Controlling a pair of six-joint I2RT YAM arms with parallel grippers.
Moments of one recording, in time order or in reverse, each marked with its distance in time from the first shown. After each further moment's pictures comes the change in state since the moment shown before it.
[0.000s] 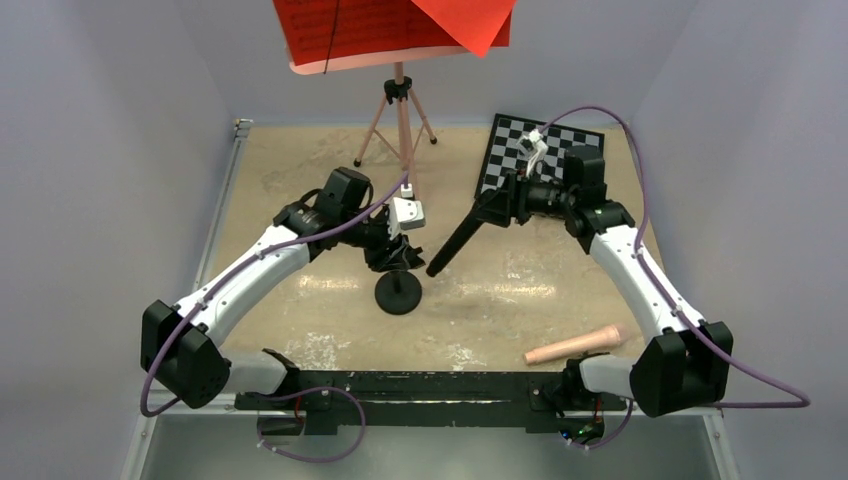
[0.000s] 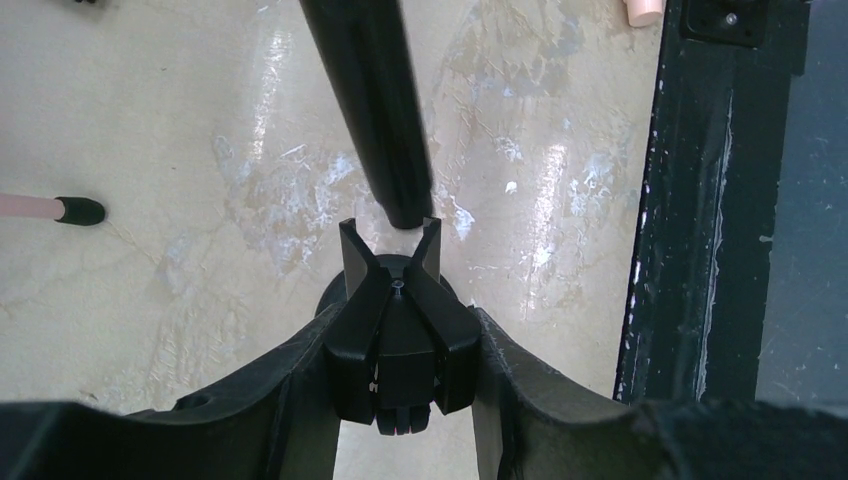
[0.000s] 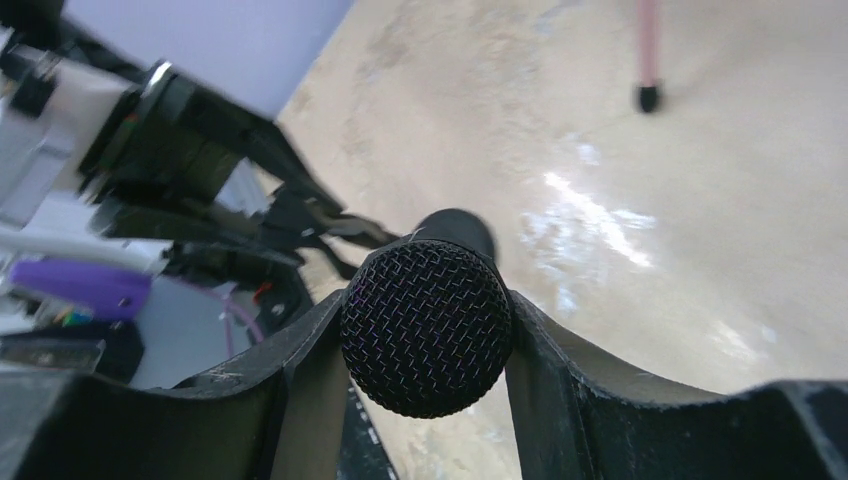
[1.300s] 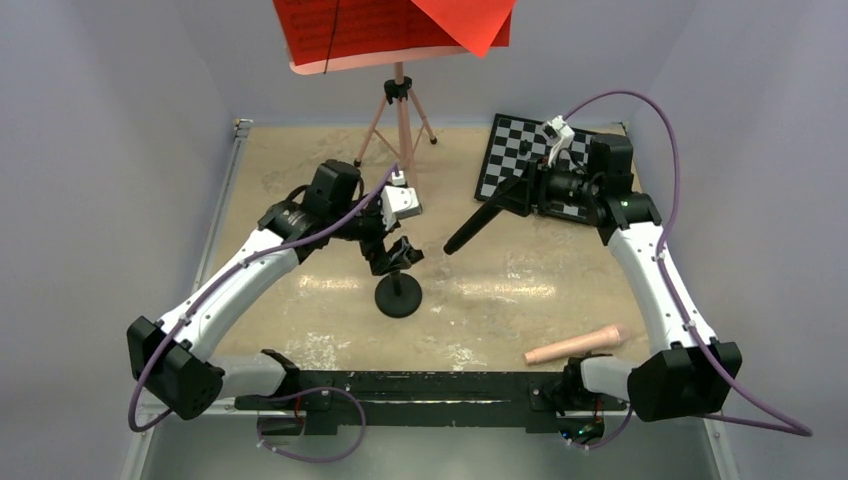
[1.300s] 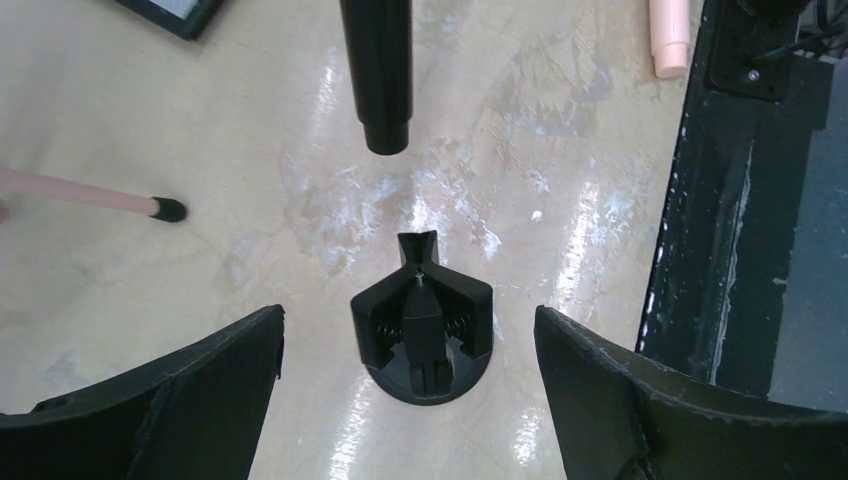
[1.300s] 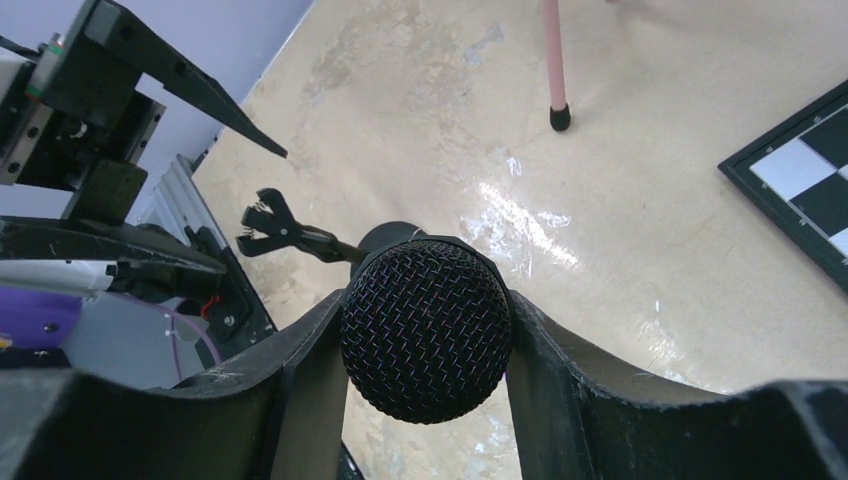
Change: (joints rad) left arm -0.002 -0.051 0.039 -0.002 -0.051 -0.055; right arm -0.119 -0.022 0.135 -0.206 0.059 -0.143
